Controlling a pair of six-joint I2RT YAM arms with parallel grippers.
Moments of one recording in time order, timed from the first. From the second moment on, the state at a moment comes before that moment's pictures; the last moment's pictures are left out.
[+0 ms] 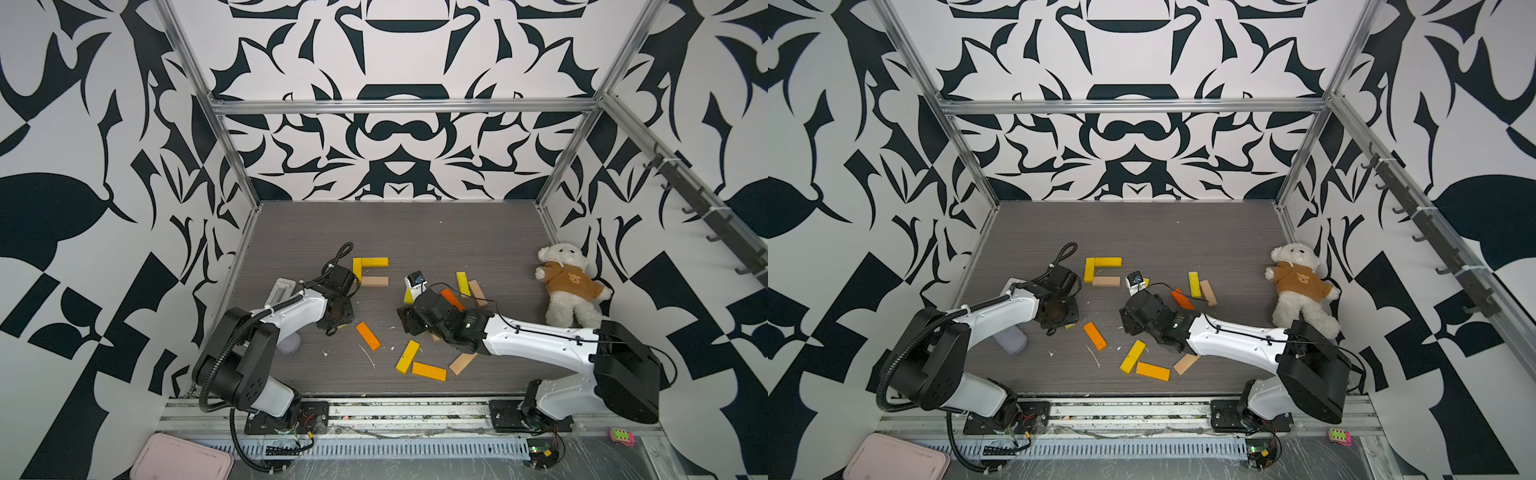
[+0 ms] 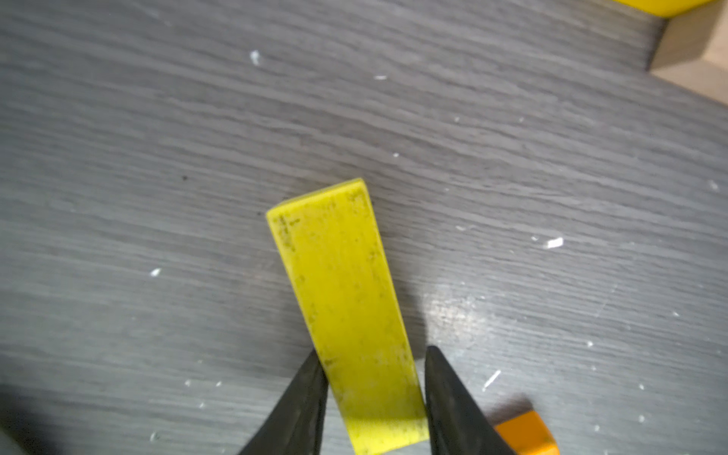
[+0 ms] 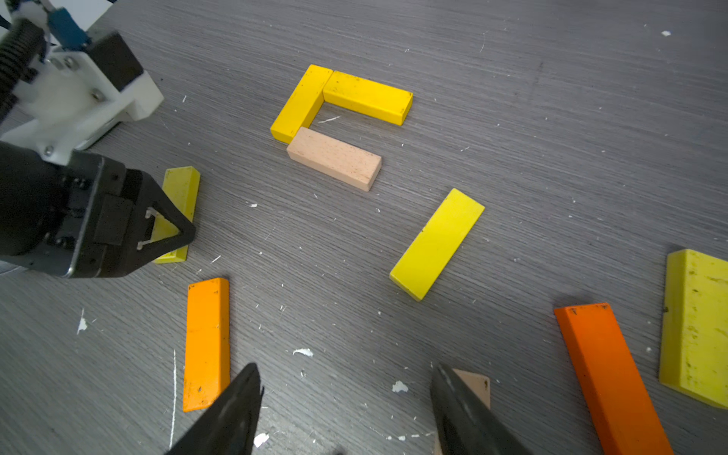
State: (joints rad) left arm -0.49 1.51 0.77 -0.57 -0.08 -0.66; right arm 1.02 1.40 0.80 -0.15 0.31 0.47
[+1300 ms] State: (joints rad) left arm -0.52 1.72 1.00 -0.60 -0.05 -0.46; right arm 1.02 1.18 0.66 -0.13 0.31 0.45
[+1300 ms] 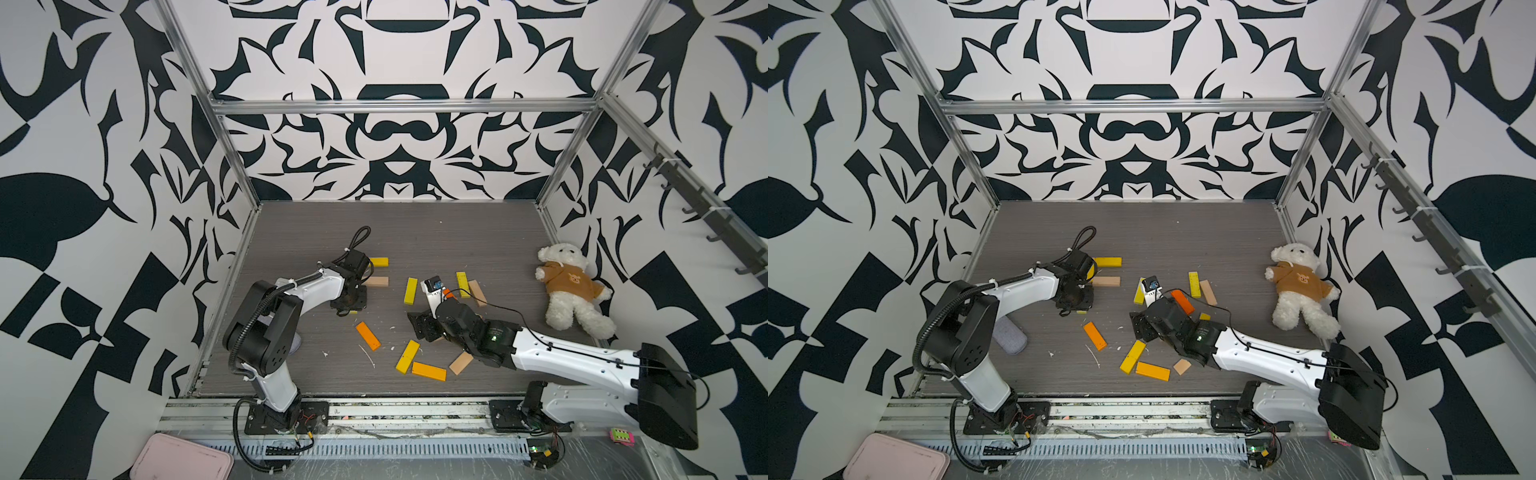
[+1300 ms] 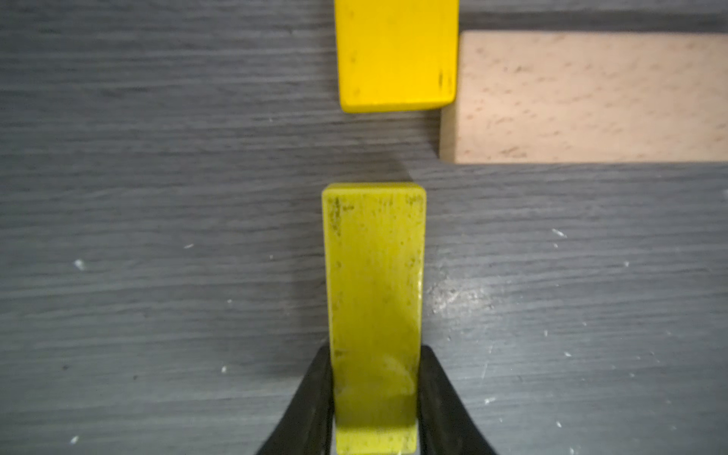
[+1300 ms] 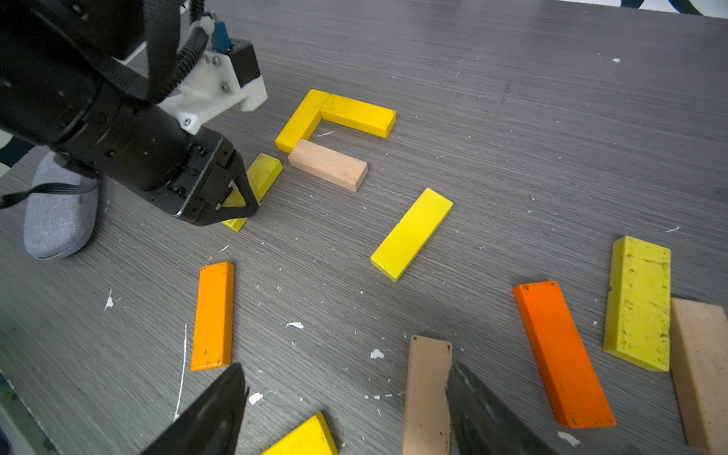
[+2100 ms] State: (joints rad) left arm -0.52 1.76 1.04 -0.60 -0.05 -0.46; right arm 1.02 1.16 0.63 -0.12 0.31 0.45
